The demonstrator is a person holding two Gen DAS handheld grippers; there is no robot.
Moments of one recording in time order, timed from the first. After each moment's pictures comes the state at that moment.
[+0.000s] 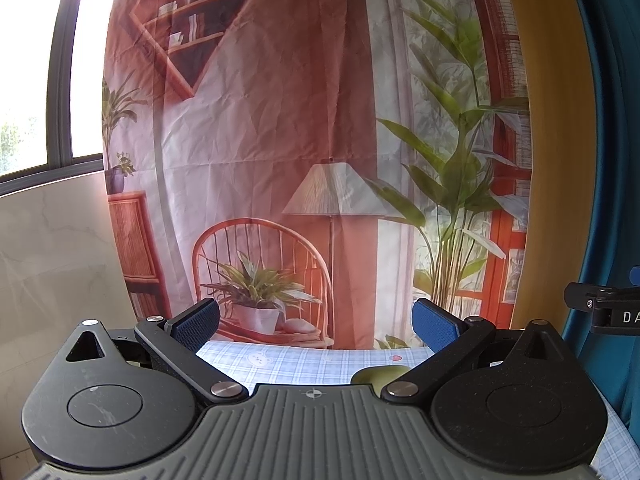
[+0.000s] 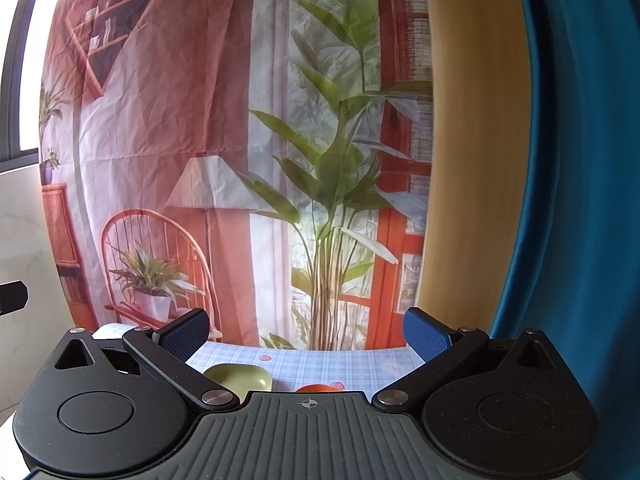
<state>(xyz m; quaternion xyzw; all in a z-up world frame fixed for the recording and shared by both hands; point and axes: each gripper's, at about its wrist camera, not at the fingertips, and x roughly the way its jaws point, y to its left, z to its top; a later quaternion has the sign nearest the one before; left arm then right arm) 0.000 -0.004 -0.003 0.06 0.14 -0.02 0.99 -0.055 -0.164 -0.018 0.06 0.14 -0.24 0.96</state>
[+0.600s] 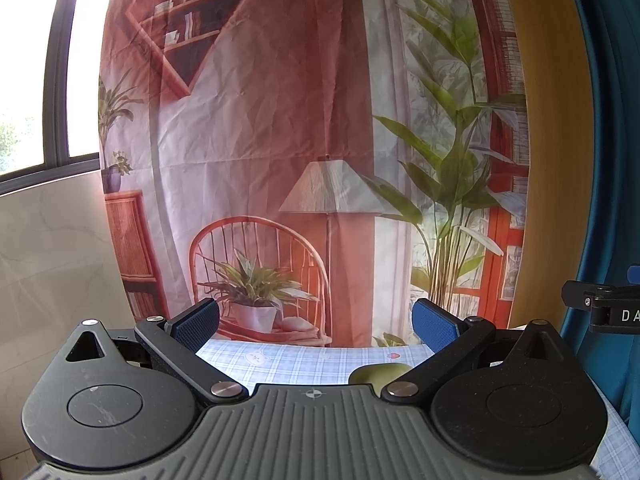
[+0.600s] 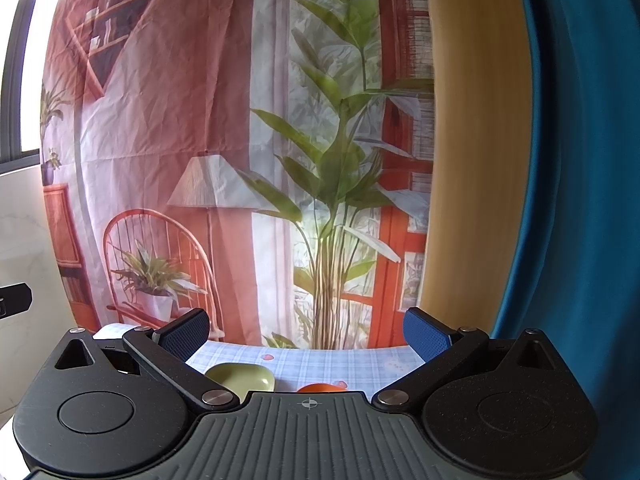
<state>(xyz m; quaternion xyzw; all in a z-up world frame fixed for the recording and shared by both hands) 0.001 -0.007 -0.007 0.06 0.14 -0.02 0.99 -0.056 -0.165 -0.019 0.06 0.14 -0.24 0.96</state>
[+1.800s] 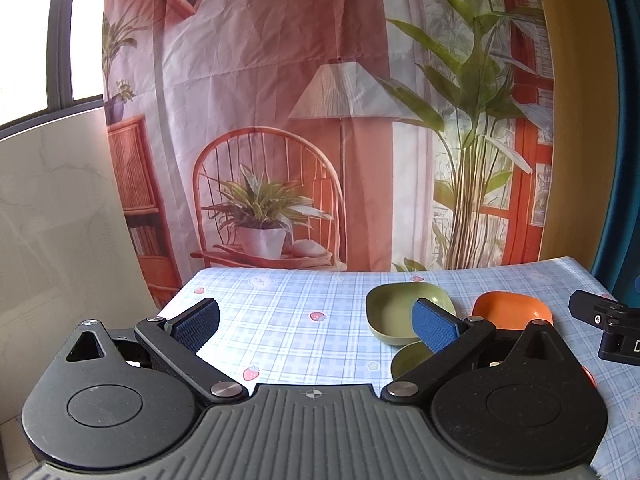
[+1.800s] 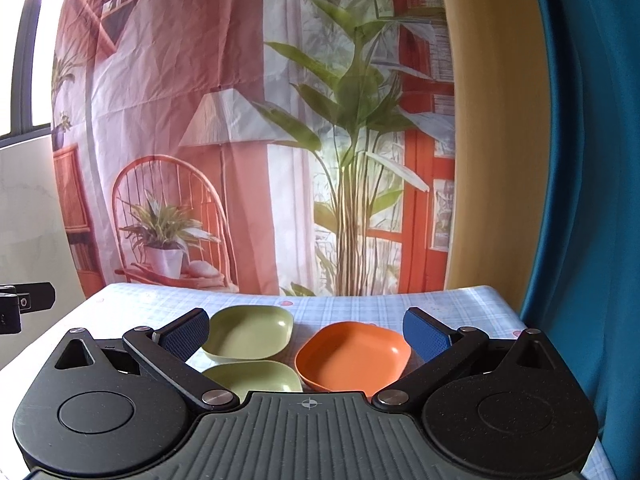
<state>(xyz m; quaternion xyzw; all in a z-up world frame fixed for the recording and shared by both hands) 0.030 0.008 -0.137 0.06 0.21 0.00 0.98 -0.032 -0.156 -0.170 0.08 0.15 -0.21 0.96</state>
